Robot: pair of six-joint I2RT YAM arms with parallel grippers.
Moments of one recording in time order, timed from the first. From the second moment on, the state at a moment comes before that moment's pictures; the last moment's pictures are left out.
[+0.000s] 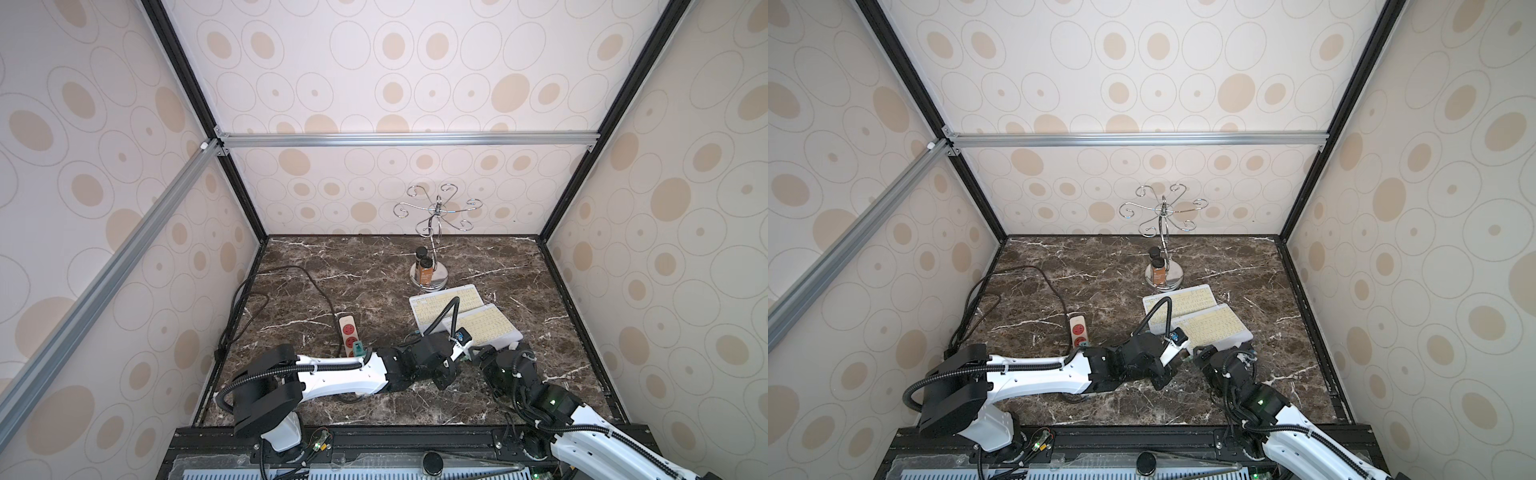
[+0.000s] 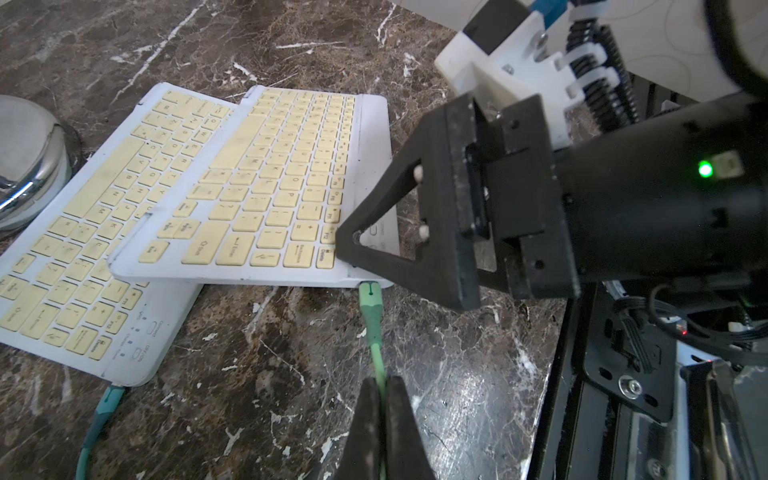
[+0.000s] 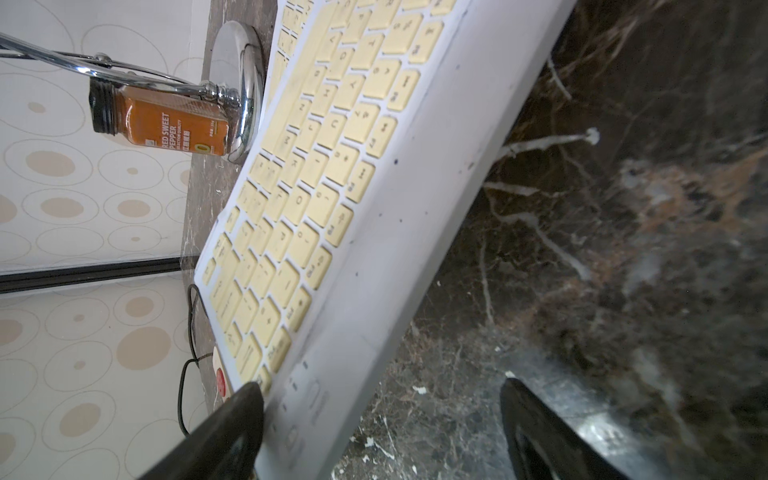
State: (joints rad) left arm -1.21 1.59 0.95 0.00 -0.05 -0.17; right arm 0.67 0.55 0.20 -0.36 0.21 1.47
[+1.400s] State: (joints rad) left arm -1.21 1.57 0.91 0.06 0.06 -0.20; right arm 0.67 0.45 0.04 -0.05 0.41 1.59
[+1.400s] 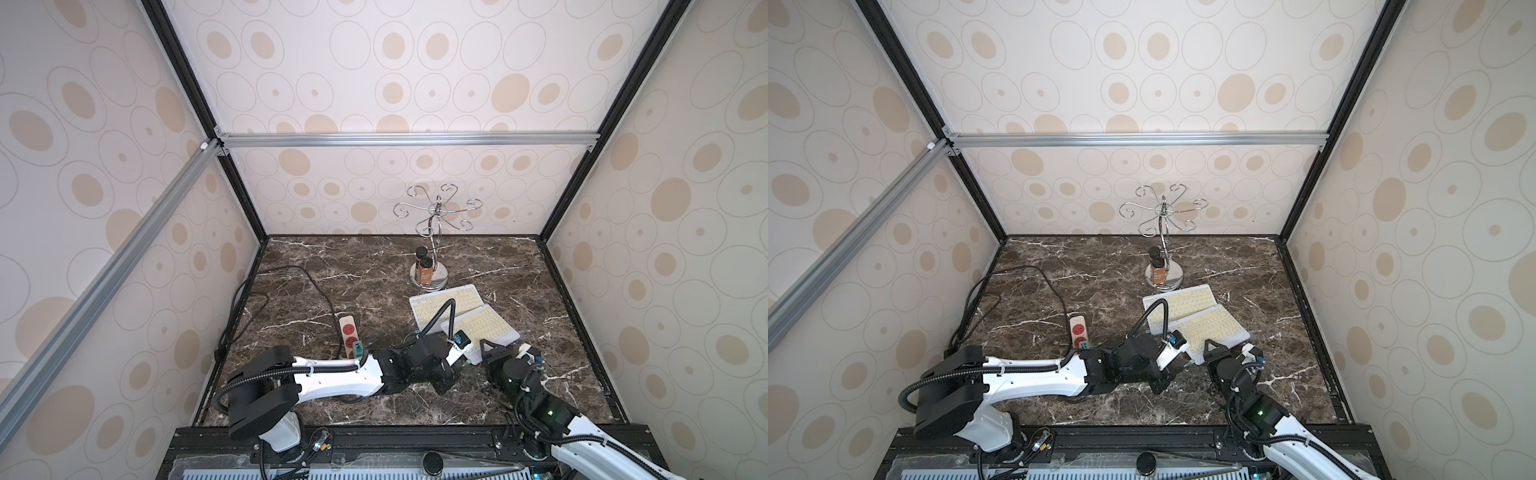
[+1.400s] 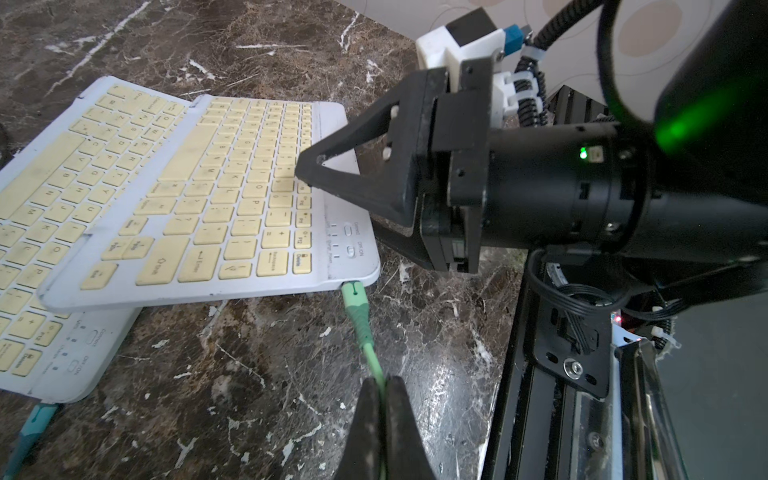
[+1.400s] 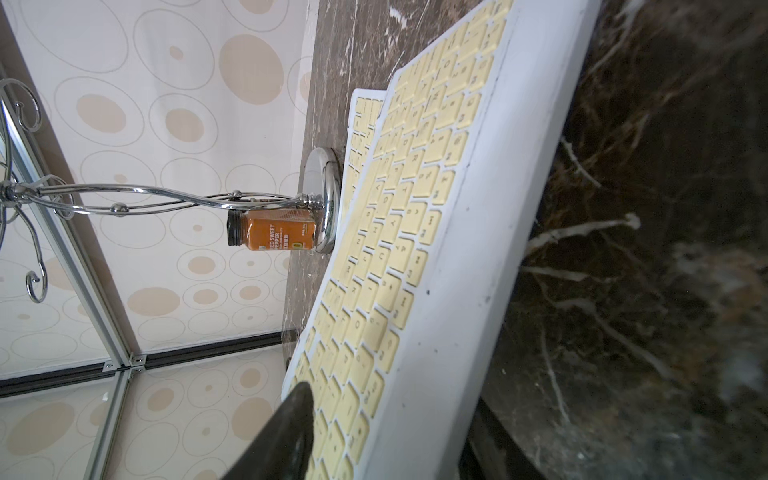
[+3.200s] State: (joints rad) left arm -1.21 1.19 0.51 0.50 0.02 -0.19; right arm 0.93 0.54 0.36 -0.05 0.64 0.94
